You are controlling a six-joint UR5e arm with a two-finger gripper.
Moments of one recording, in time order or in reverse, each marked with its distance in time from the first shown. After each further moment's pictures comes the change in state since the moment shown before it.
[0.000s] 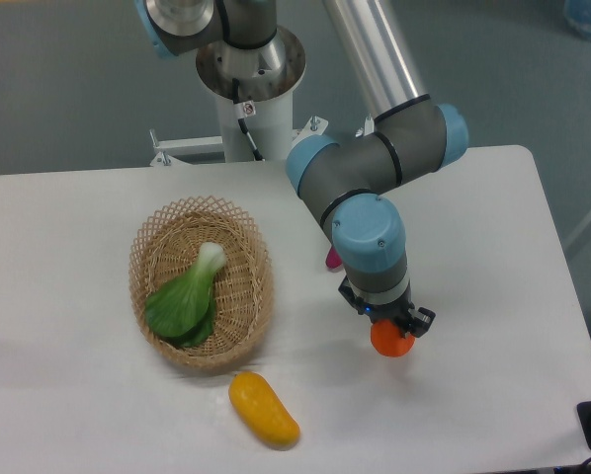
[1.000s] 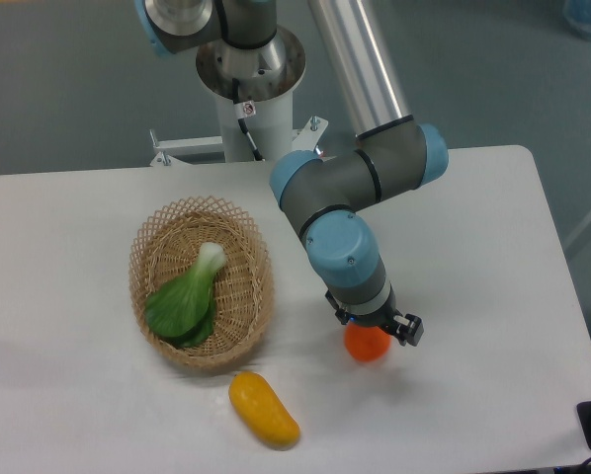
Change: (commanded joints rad) arm -0.011 0.014 -0.017 0.051 -0.004 -0.019
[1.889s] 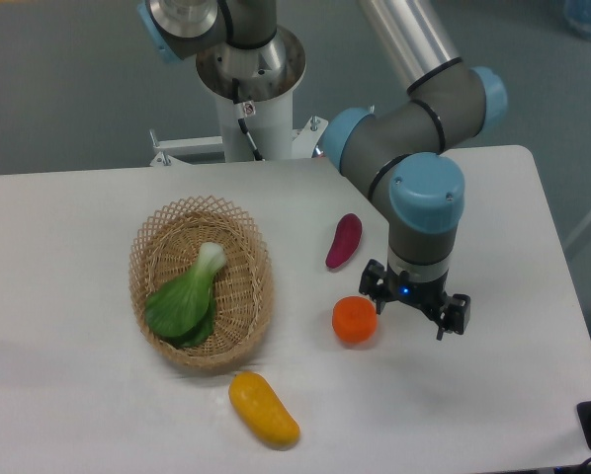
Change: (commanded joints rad) arm 0.132 0.037 0.120 -0.207 -0.208 0.144
